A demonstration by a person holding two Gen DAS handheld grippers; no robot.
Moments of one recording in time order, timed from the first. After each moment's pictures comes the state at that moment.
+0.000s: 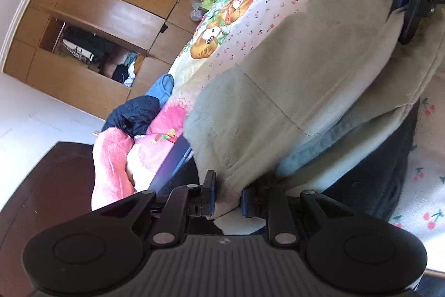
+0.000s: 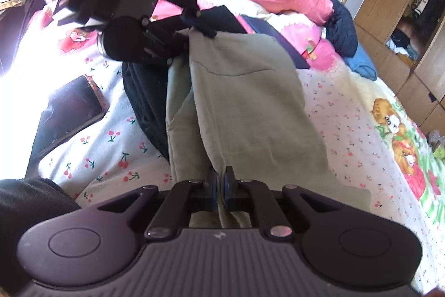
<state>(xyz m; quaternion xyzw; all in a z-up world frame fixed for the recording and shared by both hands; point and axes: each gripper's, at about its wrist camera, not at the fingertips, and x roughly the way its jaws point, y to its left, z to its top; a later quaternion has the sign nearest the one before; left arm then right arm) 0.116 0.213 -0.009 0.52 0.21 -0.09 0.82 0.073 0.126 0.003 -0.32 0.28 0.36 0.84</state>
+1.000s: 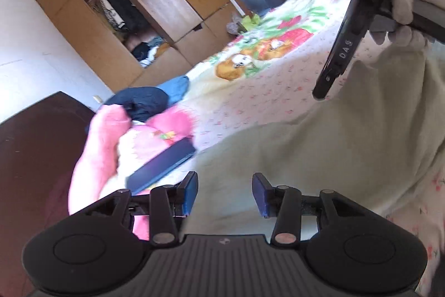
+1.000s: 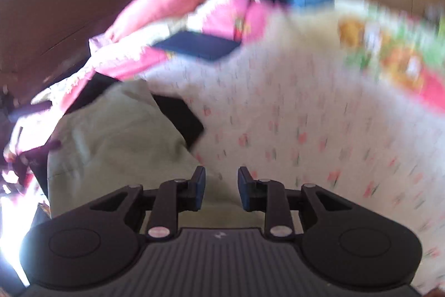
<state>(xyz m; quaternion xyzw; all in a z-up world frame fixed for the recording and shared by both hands) 0.109 0.198 0.029 0.35 0.22 -0.08 0.91 0.264 0.039 0.015 -0.02 0.41 0.35 0.84</state>
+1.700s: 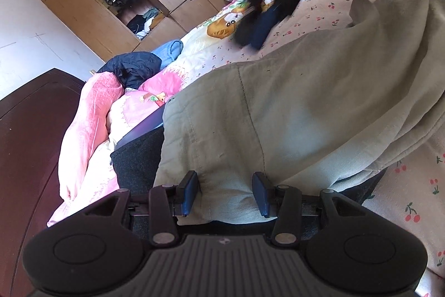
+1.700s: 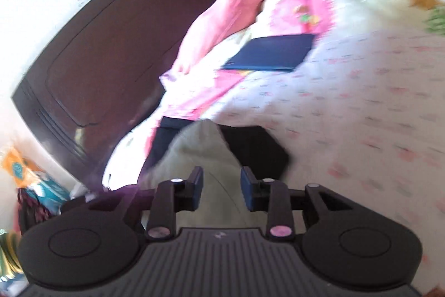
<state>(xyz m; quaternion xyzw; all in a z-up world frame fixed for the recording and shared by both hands) 0.112 0.205 -0.021 0.36 0.27 -0.05 0.89 0.320 0.074 -0.001 0.15 0.40 0.51 0.74</state>
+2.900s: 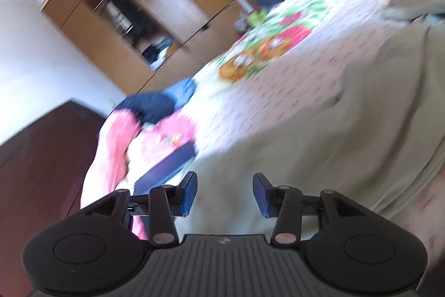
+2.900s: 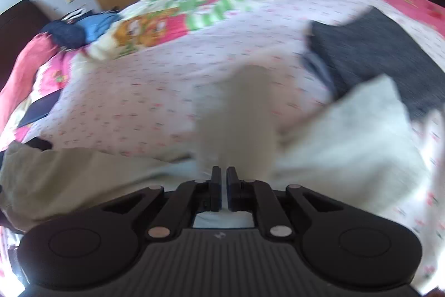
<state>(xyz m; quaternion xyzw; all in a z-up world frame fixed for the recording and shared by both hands) 0.093 0.142 0.030 0.37 0.20 -0.06 0.90 0.095 -0.251 0.029 0.17 0.41 -0.03 0.89</state>
